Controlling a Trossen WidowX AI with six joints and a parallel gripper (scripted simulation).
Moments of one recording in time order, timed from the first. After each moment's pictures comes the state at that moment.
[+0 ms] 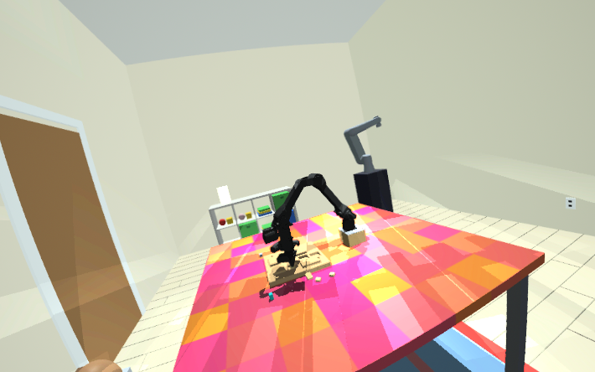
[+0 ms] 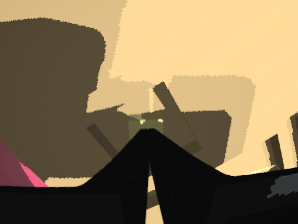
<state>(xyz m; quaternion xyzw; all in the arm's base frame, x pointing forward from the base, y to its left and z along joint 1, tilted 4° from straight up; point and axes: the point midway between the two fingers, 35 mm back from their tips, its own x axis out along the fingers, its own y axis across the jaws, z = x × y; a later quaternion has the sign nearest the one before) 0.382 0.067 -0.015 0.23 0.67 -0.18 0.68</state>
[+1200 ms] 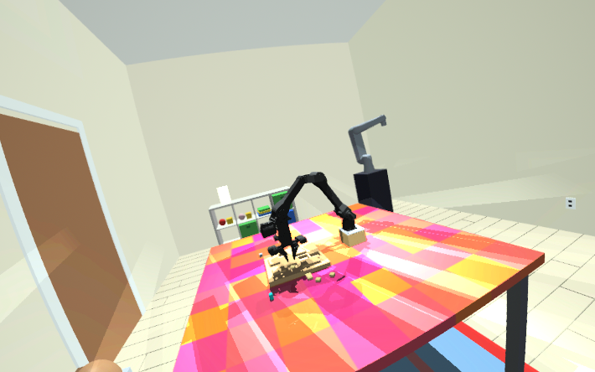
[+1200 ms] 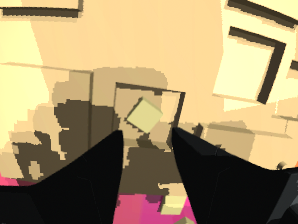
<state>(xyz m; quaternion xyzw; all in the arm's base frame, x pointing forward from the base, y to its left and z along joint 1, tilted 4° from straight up) 0.382 0.065 0.016 0.49 0.53 -0.45 0.52</state>
